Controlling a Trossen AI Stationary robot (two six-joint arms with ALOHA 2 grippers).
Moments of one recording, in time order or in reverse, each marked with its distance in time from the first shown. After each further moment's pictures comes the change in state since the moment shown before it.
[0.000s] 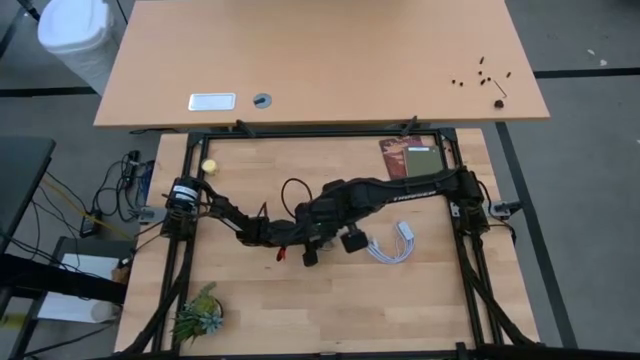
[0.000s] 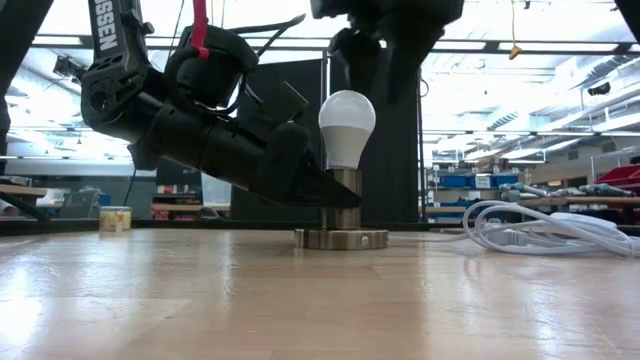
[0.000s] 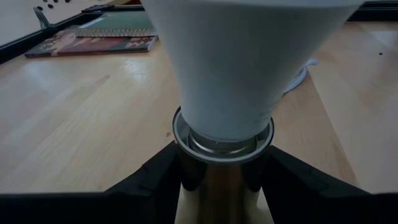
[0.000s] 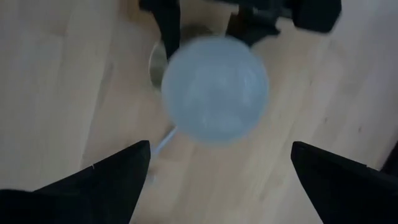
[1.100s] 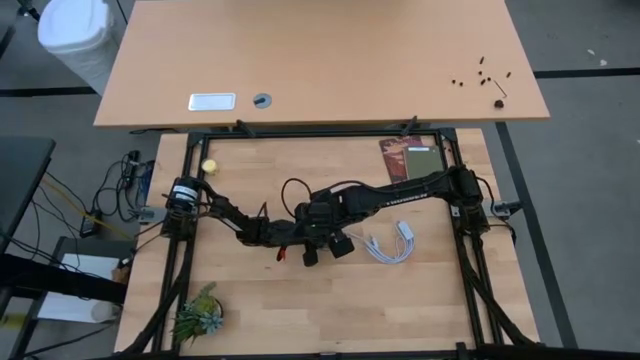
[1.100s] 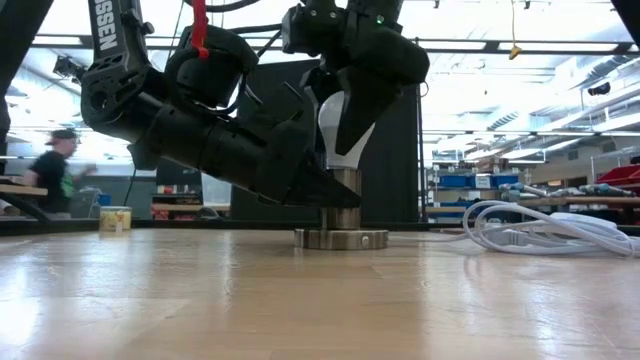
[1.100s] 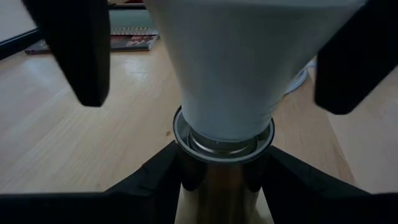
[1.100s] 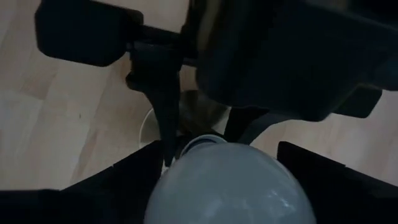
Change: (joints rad) left arm 0.000 0.000 0.000 0.002 0.000 -0.020; right arm -0.023 0.002 -0.218 0.393 -0.066 -0.072
